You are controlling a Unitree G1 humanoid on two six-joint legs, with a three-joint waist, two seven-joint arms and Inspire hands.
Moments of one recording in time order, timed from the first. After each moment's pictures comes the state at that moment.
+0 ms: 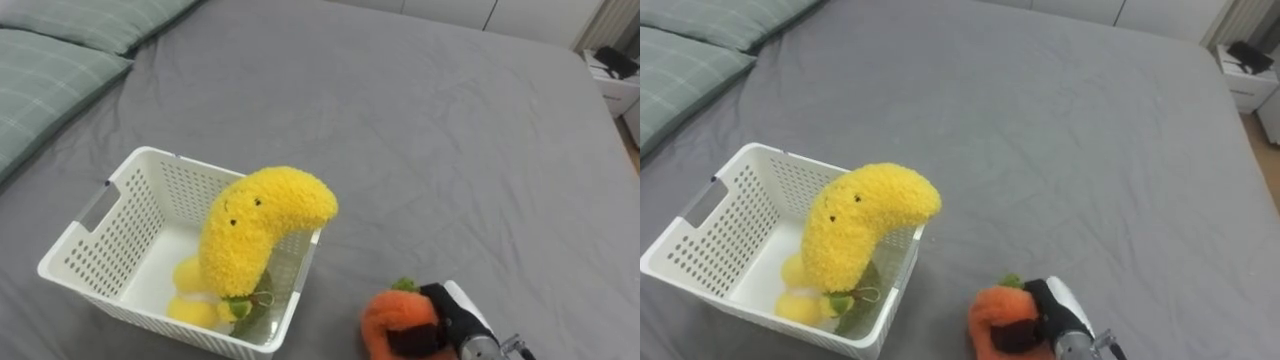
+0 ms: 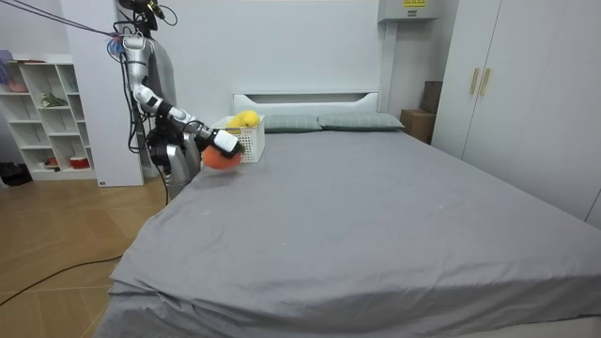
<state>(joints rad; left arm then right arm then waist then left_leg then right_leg) 0.20 0.17 0.09 0.94 0.47 0.06 0.40 0.10 -0.23 0.17 0.46 -0.40 0.02 0.01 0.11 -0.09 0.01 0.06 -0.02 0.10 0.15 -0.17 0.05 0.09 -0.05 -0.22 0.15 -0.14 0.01</state>
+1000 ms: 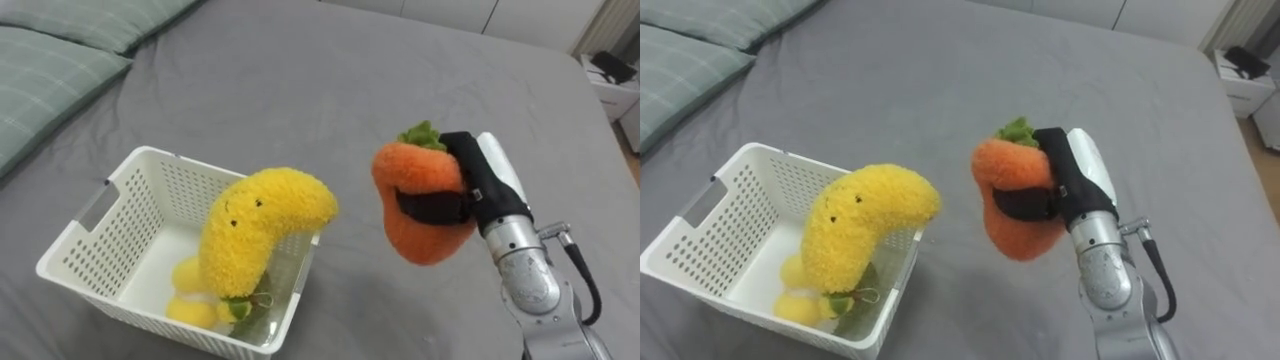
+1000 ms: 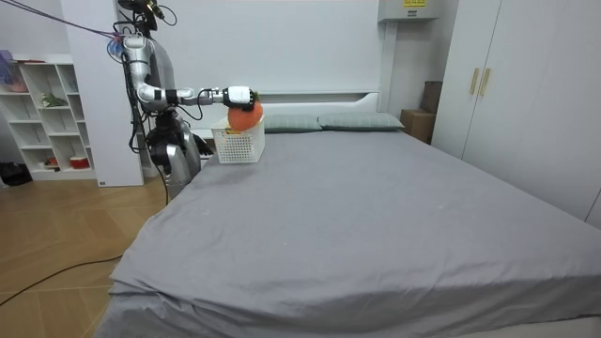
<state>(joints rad) 0.21 0.18 0.12 0.98 0.51 0.10 0.38 -0.02 -0.28 0.08 -0.05 -0.38 0.06 0.00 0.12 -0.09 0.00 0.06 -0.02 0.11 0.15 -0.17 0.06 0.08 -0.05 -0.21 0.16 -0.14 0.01</state>
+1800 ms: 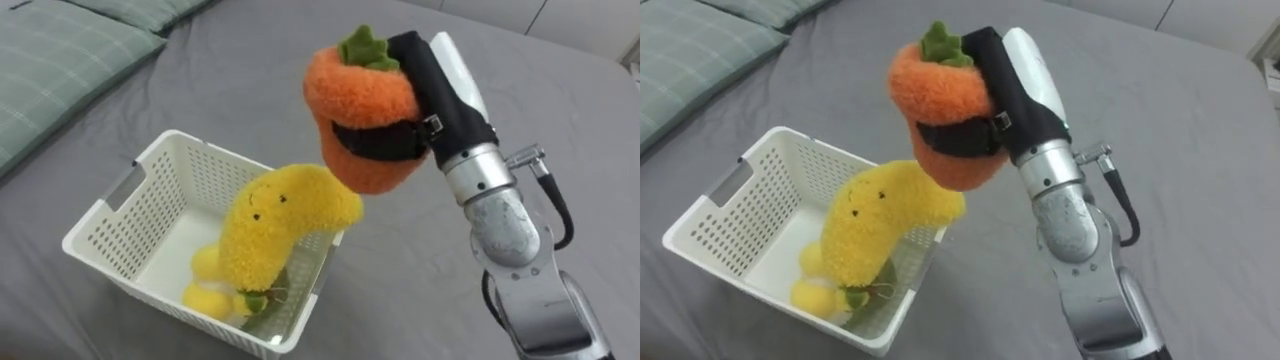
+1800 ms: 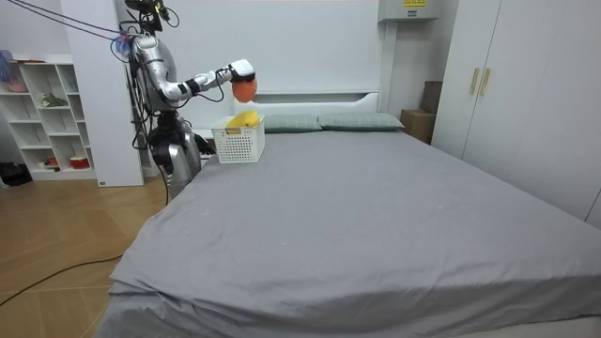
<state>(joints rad) 0.16 0.18 0.07 0.95 0.58 0.10 0.37 -0.22 -0.26 0.27 -0.26 -0.36 0.07 0.05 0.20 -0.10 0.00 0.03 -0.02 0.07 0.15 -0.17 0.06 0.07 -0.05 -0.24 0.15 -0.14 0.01</state>
